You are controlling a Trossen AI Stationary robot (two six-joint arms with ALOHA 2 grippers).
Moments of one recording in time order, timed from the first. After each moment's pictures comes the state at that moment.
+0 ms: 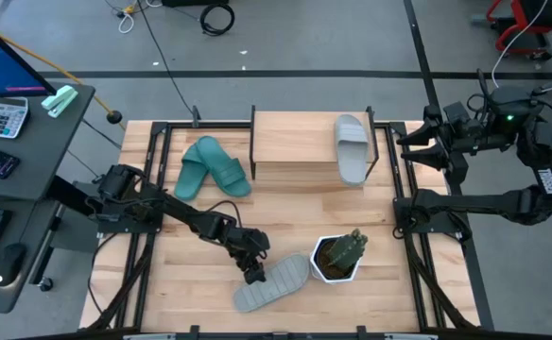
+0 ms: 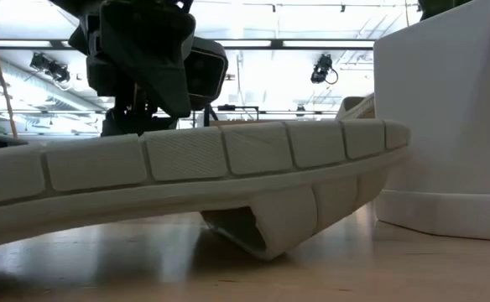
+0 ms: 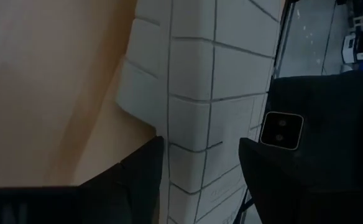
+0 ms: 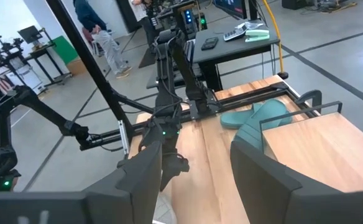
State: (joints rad) left arm -0.34 1.79 0.94 0.10 0.32 -0.98; right arm -0.45 0.82 1.58 -1.01 -0.50 0.22
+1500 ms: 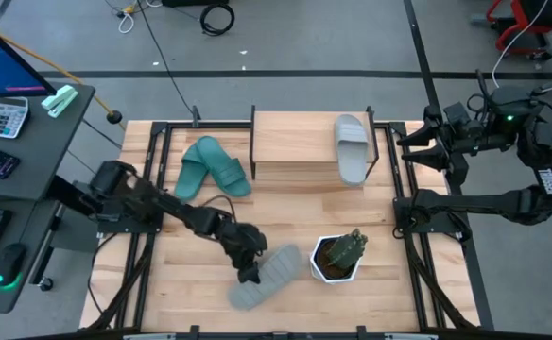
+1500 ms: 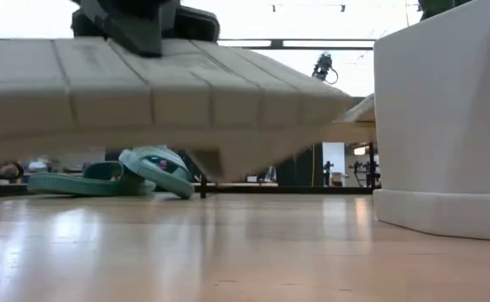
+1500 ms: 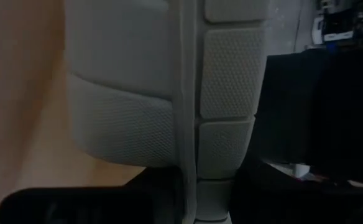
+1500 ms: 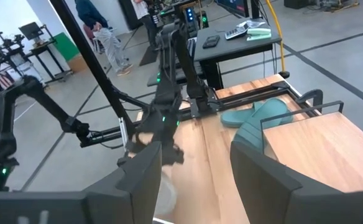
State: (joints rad) left arm -0.31 1.68 0.94 0.03 0.44 -0.97; right arm -0.45 0.82 1.58 -1.02 -0.50 0.21
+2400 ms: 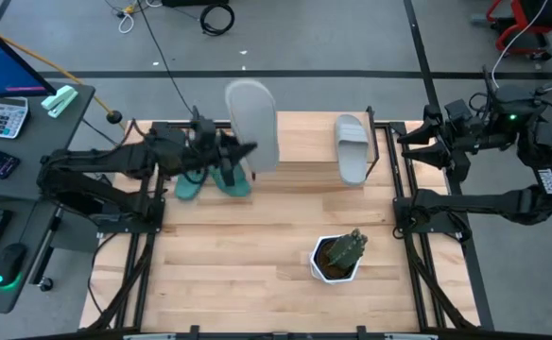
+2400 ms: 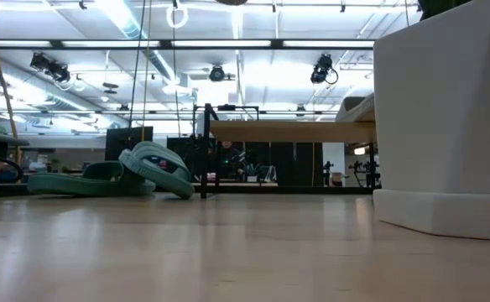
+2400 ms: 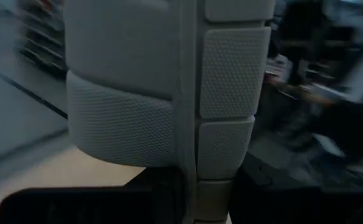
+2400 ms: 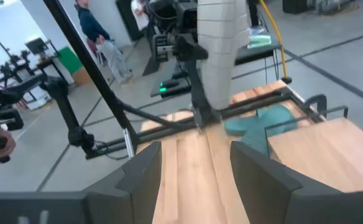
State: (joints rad) left arm -0.03 1.16 1.28 -0.15 -0.45 -0.35; right arm -0.45 0.82 1.58 -0.96 -0.50 0.27
